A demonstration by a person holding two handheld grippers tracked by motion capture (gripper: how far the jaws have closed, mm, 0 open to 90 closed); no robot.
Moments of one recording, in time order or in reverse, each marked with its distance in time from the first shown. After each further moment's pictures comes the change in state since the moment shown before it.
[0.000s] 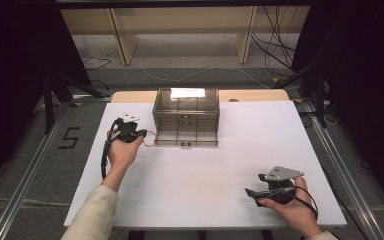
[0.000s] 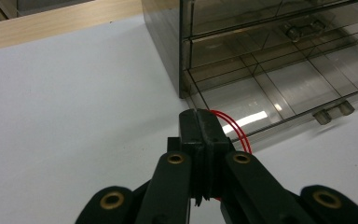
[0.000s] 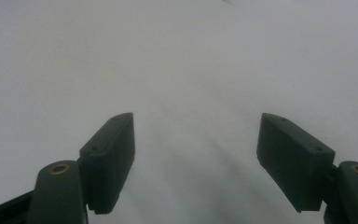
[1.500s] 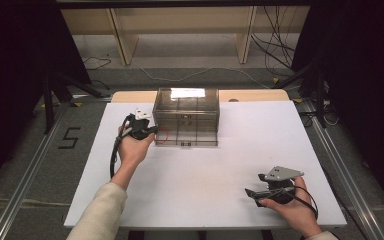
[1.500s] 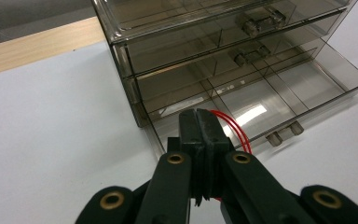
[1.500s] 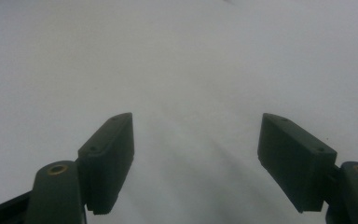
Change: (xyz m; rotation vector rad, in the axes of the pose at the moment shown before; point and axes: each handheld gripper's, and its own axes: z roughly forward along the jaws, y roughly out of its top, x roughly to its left) left arm -0.030 0.019 0.005 -0.022 -0.052 0.054; right arm 0.000 0.000 0.000 0.002 0.006 0.001
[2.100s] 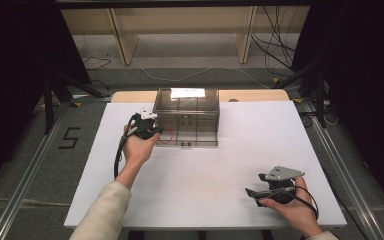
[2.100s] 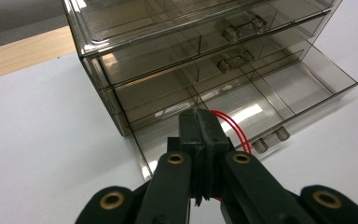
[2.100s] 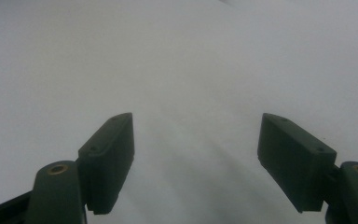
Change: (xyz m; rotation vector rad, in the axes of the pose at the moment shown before) left arm -0.011 0.005 0.006 -0.001 -0.016 0.019; right arm -0.001 0.000 -0.001 -0.005 -0.004 0.004
